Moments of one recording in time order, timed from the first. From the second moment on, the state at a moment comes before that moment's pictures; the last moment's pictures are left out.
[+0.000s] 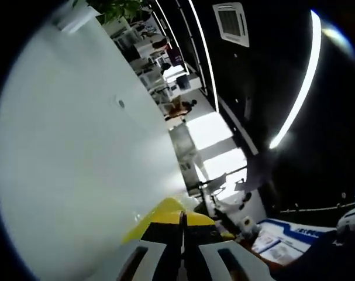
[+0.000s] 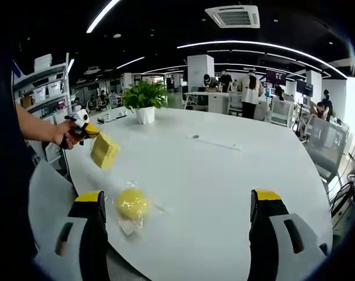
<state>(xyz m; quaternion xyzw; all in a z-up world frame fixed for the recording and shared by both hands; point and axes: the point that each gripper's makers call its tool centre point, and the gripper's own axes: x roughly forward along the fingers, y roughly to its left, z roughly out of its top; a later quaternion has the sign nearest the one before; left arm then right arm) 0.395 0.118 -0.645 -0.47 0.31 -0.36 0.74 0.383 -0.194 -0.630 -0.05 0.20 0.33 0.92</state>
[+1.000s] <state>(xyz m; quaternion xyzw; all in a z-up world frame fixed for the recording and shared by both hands) 0.402 0.132 -0.730 -0.50 0.39 -0.28 0.72 0.364 -0.192 -0.651 -0.05 0.23 0.34 0.91</state>
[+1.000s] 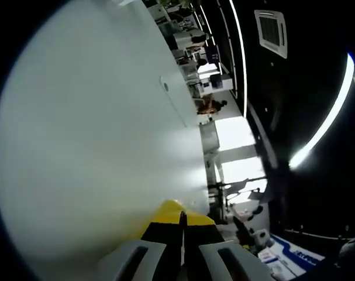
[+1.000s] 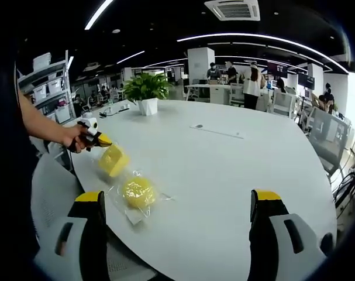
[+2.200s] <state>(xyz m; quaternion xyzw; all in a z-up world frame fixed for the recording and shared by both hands) 0.407 0.152 -0.789 -0.10 0.45 -0.30 0.84 0.352 -0.199 -0.660 -0.02 0.24 0.32 0.92</state>
